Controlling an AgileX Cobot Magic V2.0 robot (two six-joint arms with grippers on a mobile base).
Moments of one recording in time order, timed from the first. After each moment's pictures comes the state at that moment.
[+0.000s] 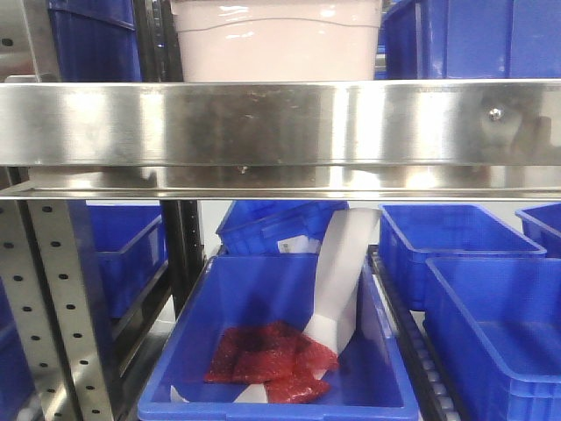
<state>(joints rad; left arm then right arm) -0.09 -0.01 0.03 -0.04 0.10 0.01 -0.02 -0.01 0.03 -0.02 0.03 0.06</state>
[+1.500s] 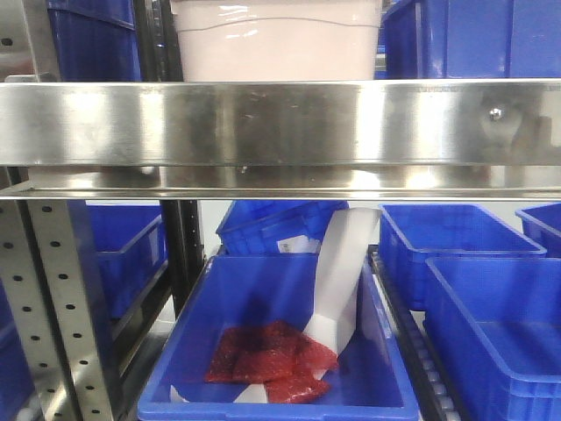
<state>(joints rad) -0.12 -0.01 0.03 -0.05 0.07 0.03 -0.02 -0.01 0.03 -0.02 0.03 0.06</state>
